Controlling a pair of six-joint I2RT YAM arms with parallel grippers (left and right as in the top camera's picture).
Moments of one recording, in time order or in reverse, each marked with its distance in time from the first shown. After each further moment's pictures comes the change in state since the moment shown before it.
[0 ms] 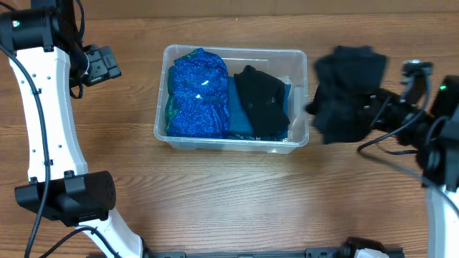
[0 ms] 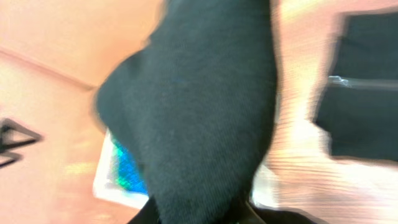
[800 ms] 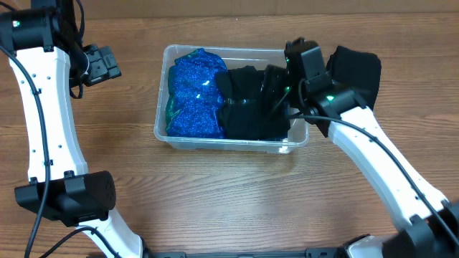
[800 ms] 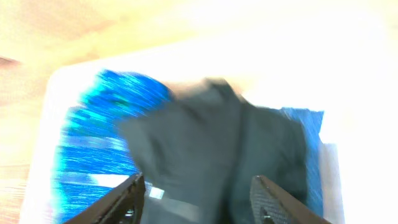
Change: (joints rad) left arm 0.000 0.000 0.000 0.000 0.000 0.000; right arm 0.604 0.465 0.129 0.278 0.601 0.270
